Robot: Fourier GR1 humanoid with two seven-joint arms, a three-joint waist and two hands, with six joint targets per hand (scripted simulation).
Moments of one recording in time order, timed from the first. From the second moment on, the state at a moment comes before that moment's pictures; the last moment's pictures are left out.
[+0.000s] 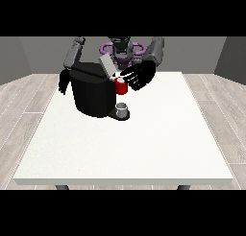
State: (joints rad) left arm -1.15 0.34 0.24 -0.74 -0.46 -0.20 -0.05; right arm -0.42 -0.17 -0.16 -0.97 -0.11 0.14 -0.39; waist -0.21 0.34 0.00
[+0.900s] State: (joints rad) left arm -0.48 0.07 0.24 -0.84 -0.24 -0.36 -0.36; right arm -0.09 -0.17 -0.21 -0.86 -0.13 0.17 -0.49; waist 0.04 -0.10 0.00
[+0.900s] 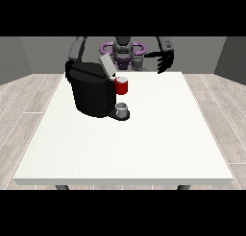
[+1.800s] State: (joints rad) left arm -0.12 0.13 0.31 -0.84 -0.15 -0.40 -0.40; right arm -0.02 -0.01 0.20 -1.46 0.05 0.03 -0.22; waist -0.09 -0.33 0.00
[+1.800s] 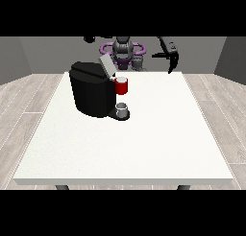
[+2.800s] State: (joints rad) left arm -0.09 0.10 0.19 -1.14 -0.09 -0.44 -0.42; right arm -0.30 -0.01 0.14 -1.50 0.21 -0.20 -0.08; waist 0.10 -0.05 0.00
